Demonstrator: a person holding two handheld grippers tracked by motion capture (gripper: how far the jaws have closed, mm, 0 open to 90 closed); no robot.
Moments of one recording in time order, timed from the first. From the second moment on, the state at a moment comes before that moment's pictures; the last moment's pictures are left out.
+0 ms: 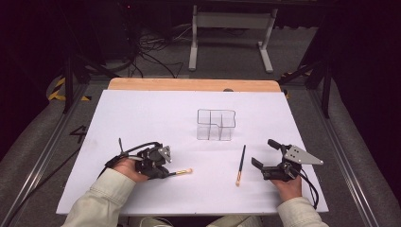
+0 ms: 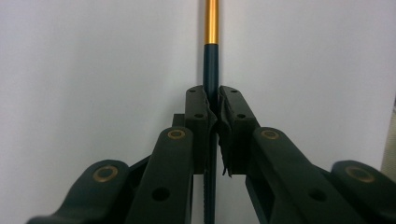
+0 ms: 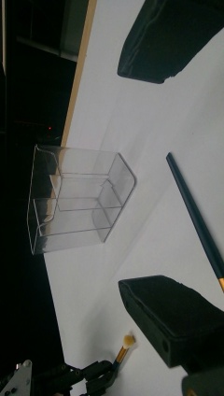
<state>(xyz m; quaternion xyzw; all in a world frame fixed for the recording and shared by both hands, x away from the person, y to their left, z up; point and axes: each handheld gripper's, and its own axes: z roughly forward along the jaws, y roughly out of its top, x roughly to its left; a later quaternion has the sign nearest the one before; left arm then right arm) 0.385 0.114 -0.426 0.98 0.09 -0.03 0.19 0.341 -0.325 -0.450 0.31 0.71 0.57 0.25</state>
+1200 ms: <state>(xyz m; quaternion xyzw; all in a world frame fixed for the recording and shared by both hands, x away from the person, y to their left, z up) 0.374 0.134 -0.387 0.89 0.09 -0.01 0.44 0.329 -0.302 -0.424 0.26 0.73 0.60 0.22</state>
